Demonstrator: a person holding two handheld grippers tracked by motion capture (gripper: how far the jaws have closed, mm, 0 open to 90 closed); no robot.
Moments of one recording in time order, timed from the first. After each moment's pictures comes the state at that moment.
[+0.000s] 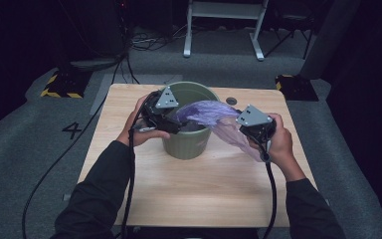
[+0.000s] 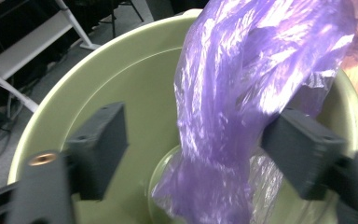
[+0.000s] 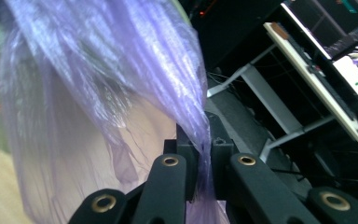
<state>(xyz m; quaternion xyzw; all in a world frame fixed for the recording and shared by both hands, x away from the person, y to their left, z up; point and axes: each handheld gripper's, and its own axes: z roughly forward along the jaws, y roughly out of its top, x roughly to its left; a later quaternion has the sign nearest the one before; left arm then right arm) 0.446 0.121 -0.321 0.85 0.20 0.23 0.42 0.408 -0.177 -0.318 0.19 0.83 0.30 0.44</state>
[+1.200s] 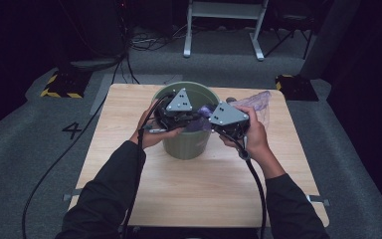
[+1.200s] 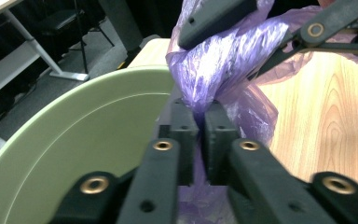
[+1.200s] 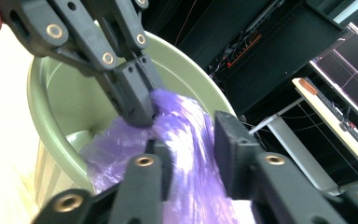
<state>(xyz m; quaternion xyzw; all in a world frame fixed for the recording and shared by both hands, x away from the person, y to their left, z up) 0.432 0.086 -0.307 0.86 0.13 0.21 0.45 0.399 -0.112 -0.299 0.12 0.82 0.38 0.41</state>
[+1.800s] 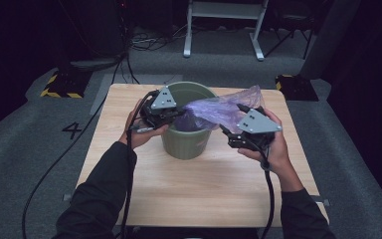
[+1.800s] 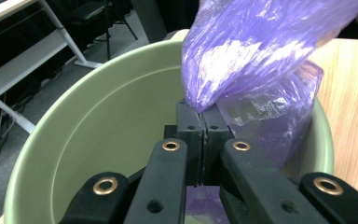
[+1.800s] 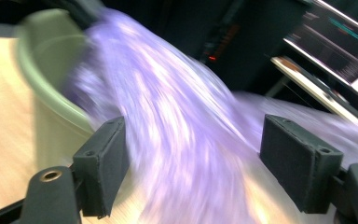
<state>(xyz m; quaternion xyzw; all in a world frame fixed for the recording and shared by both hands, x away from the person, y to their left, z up) 0.439 0.126 -0.317 0.84 0.18 0.23 0.45 0.375 -0.173 -0.310 0.20 0.79 0.42 0.41</state>
